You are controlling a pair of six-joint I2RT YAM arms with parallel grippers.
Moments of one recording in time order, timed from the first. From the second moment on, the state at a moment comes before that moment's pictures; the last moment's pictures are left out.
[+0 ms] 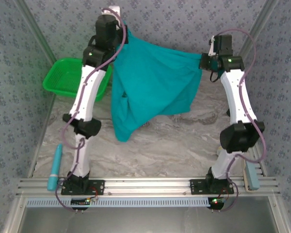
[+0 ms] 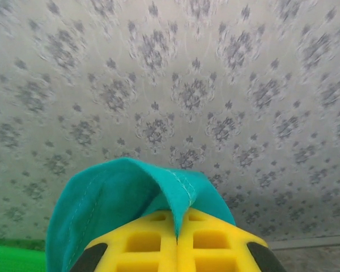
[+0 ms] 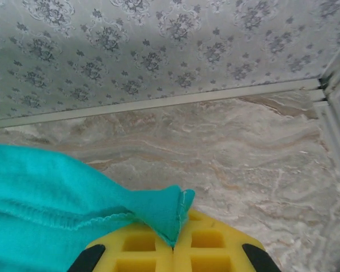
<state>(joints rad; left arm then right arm) -0.44 2.29 2.97 -0.83 -0.30 -0.11 0.05 1.83 2.09 -0.92 0.00 0.16</state>
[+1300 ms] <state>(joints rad) -0.47 1.37 0.97 -0.53 -0.03 -0.46 0.11 1.32 0.76 -0.79 -0.21 0.40</state>
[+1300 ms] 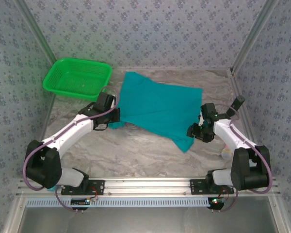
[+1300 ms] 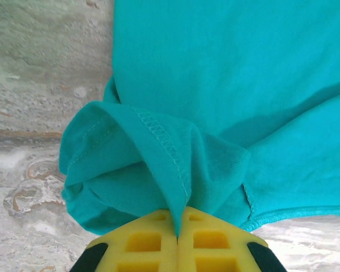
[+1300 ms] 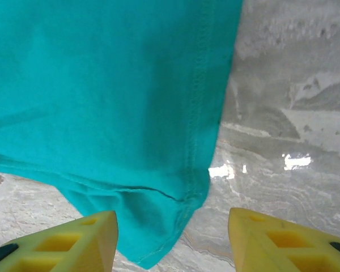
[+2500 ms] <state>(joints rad) -0.45 1.36 1.04 -0.55 0.03 -0.47 0.13 1.35 0.68 -0.68 -0.22 0.46</state>
